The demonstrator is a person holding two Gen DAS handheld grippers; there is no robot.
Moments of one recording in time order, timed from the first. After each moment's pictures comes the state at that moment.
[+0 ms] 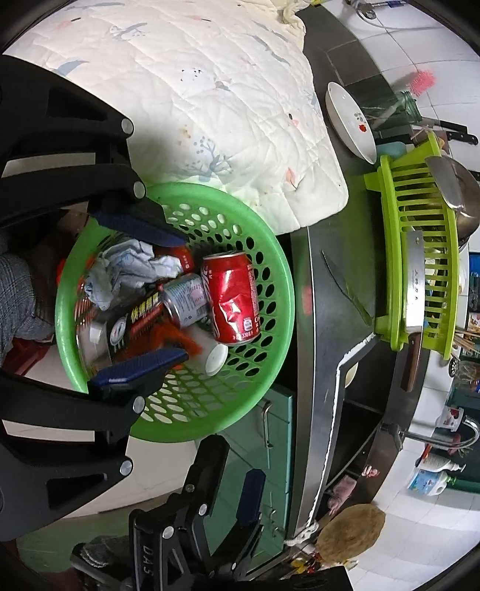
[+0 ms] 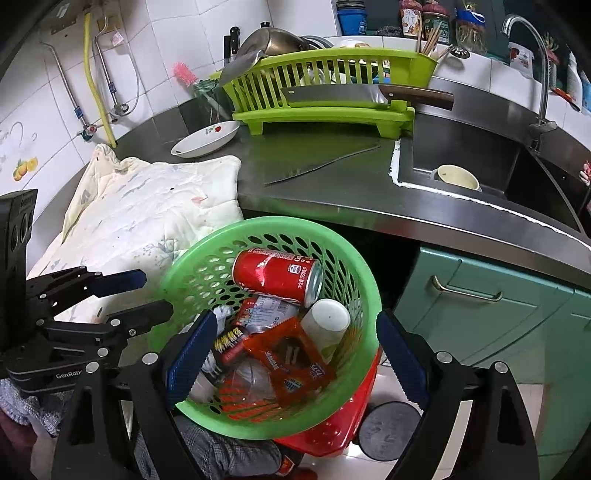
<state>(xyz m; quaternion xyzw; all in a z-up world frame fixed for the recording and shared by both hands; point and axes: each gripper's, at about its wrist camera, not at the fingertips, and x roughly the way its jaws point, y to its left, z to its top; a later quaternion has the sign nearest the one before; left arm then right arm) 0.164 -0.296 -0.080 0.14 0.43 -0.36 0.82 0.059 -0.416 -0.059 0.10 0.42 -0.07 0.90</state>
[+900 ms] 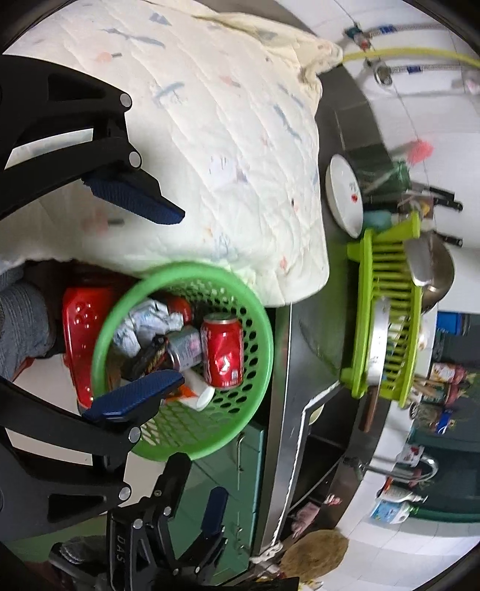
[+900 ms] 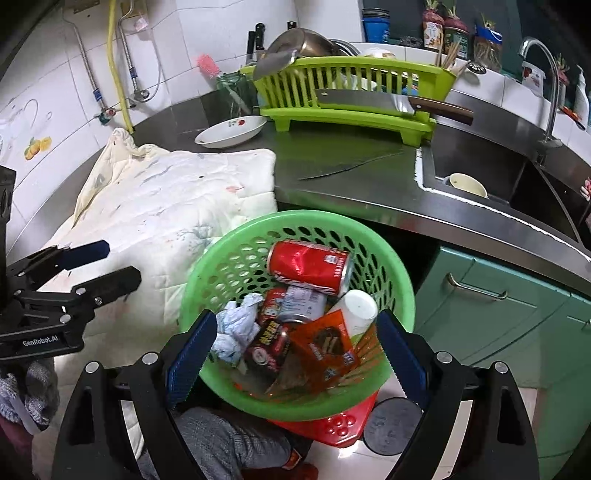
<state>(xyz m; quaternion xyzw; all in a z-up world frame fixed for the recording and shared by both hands) 0.153 -0.211 -0.043 0.10 0.39 -0.29 0.87 0.050 -0.356 -0.047 0.07 0.42 -0.06 0.90</state>
